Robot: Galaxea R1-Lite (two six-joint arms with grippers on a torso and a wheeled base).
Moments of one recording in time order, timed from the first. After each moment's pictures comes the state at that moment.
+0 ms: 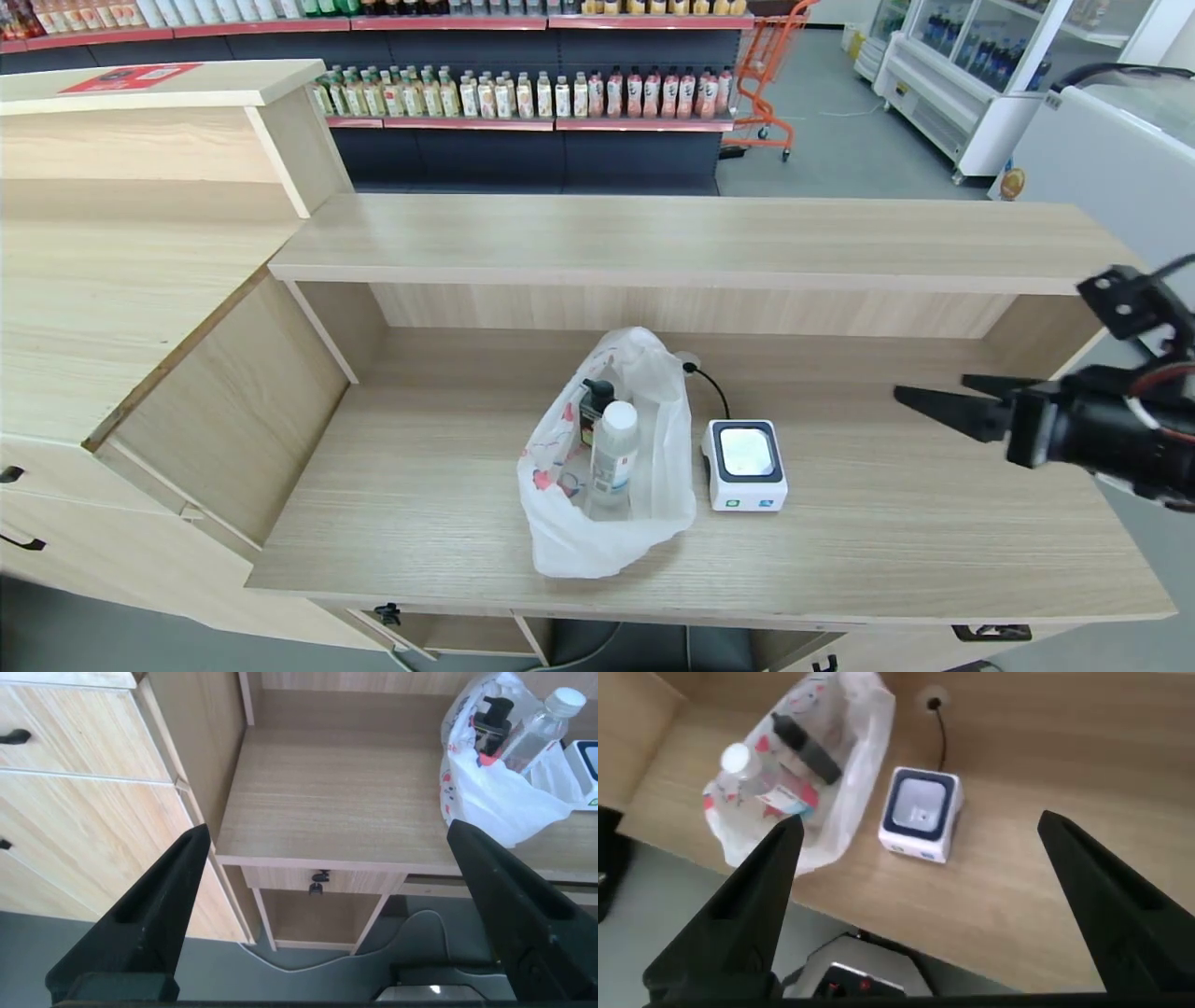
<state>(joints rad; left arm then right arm) 0.00 0.00 0.00 0.00 0.00 0.00 0.06 1.34 -0.56 -0.52 0.36 0.02</state>
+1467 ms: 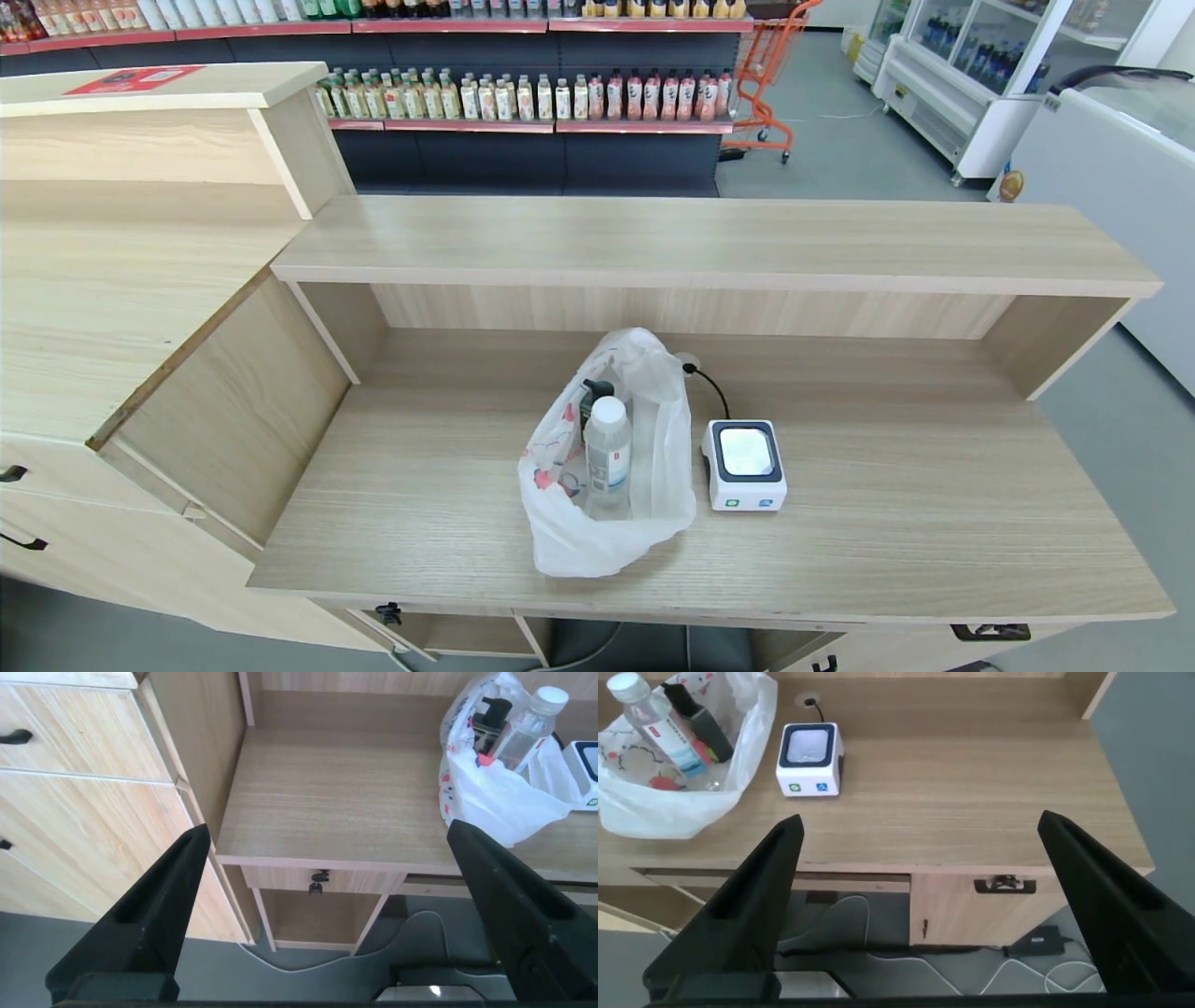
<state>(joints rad) 0.00 0.00 0.00 0.00 0.00 0.00 0.00 0.00 0.00 0.00 -0.01 -0.03</state>
